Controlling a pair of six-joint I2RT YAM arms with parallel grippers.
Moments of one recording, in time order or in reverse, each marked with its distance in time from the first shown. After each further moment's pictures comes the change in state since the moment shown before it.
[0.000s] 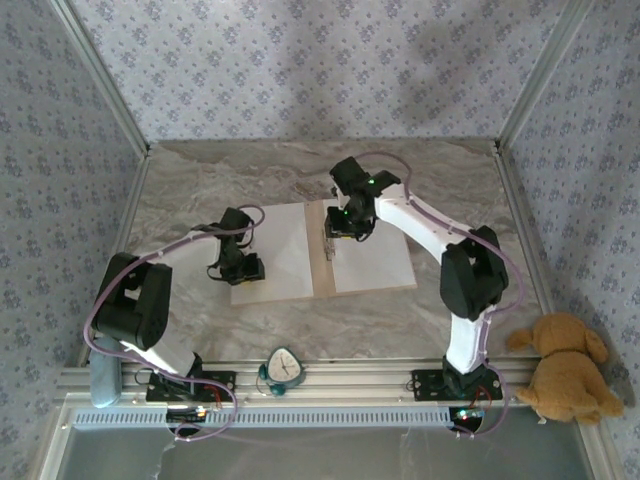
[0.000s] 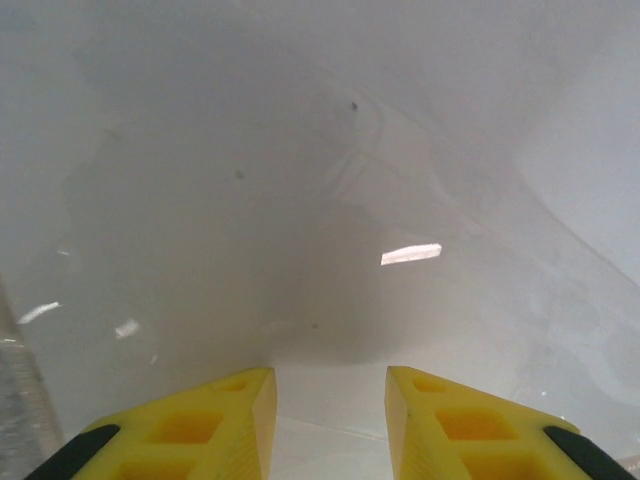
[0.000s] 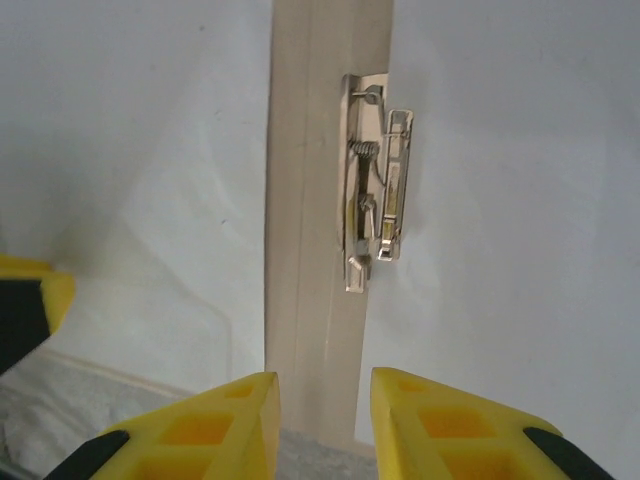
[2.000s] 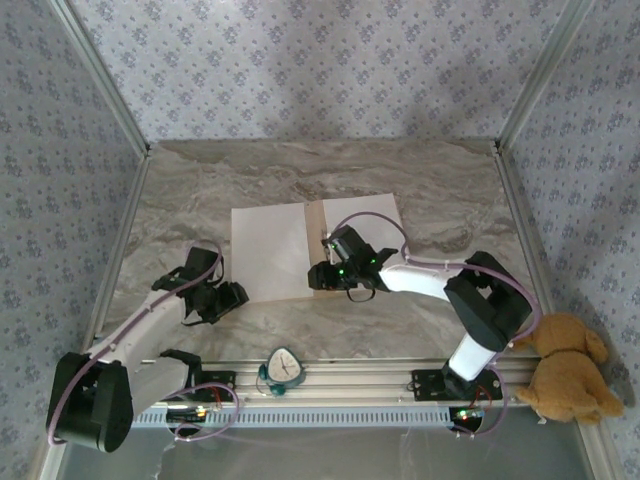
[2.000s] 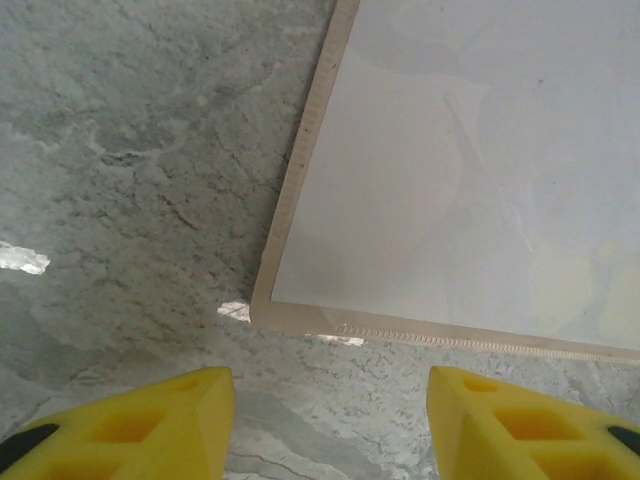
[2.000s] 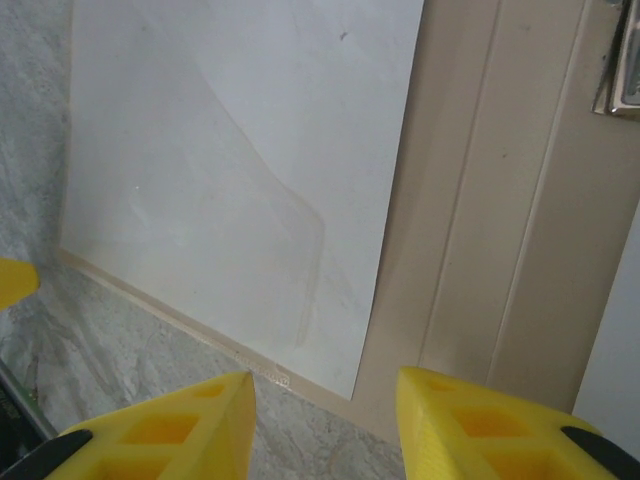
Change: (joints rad) left arm 0.074 -0.560 -0.408 -0.005 0.037 -0.326; right arm 0.197 -0.188 -0.711 0.819 -0.086 0.213
